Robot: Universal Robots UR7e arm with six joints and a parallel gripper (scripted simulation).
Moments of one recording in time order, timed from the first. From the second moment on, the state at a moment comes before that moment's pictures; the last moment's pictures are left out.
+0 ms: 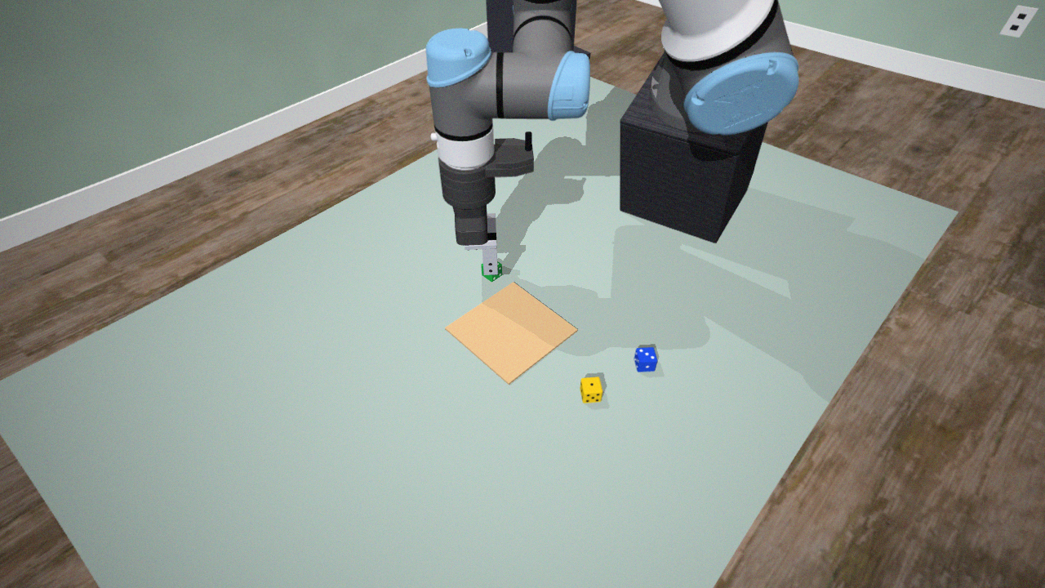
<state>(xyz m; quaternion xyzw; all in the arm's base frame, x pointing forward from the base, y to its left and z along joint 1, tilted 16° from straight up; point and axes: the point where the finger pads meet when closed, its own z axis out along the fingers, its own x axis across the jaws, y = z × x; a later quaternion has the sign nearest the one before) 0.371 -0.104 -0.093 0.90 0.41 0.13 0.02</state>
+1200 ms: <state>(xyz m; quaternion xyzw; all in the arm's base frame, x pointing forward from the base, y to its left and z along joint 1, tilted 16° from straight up) 0.379 -0.066 -0.088 0.90 0.41 0.13 0.02</state>
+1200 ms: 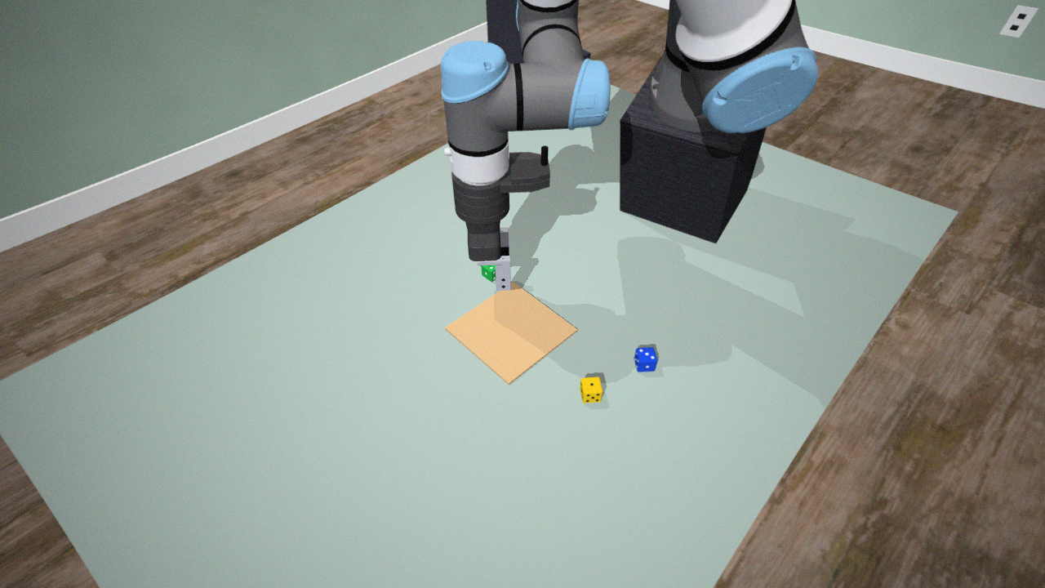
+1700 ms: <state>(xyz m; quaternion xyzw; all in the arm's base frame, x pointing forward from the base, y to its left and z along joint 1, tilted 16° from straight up) 0.391 -0.014 -0.082 0.90 0.41 0.13 0.02</state>
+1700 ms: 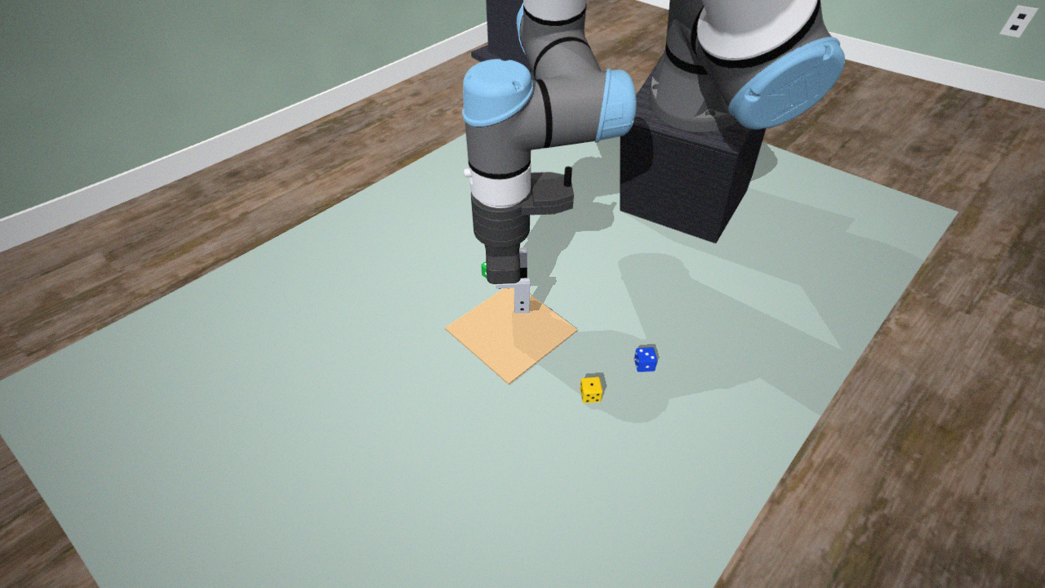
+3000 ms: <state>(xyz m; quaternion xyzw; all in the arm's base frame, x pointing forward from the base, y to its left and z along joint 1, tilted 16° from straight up) 0.422 0.134 -0.063 0.90 0.41 0.13 0.02</state>
